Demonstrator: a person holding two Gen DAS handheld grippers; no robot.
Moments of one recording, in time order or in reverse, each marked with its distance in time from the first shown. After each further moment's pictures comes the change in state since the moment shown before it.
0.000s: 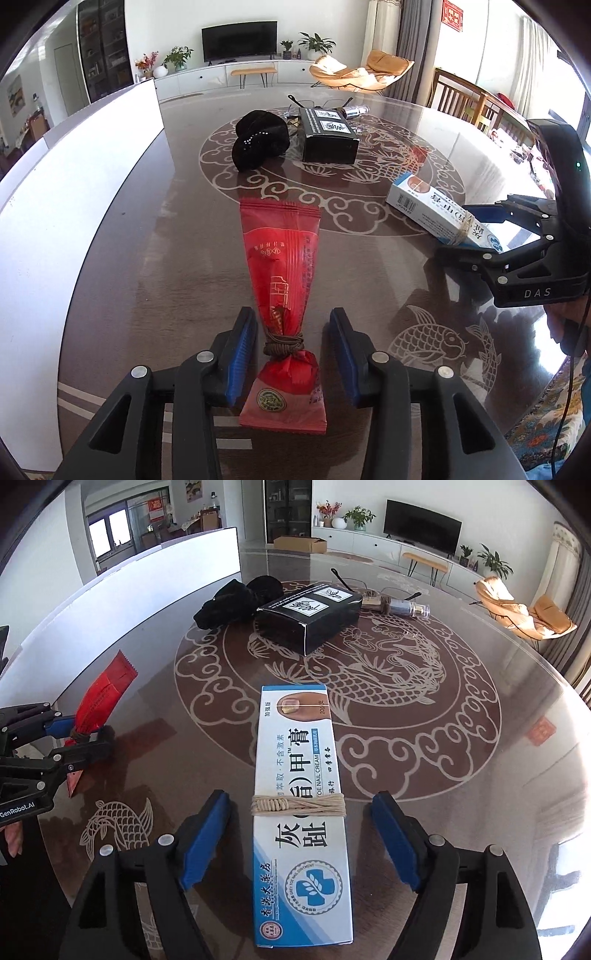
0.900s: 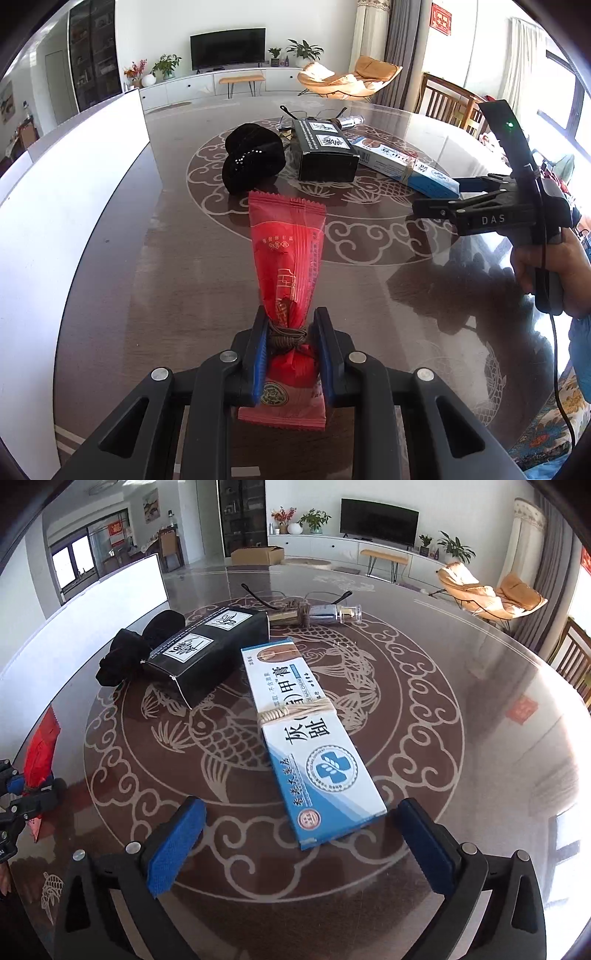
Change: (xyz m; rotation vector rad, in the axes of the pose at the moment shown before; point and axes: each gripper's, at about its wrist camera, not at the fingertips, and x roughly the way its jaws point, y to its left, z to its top) left arm 0.014 0.011 0.020 0.010 -0.036 -0.053; right arm 0.035 -0.071 0.041 0.122 -0.038 -0.081
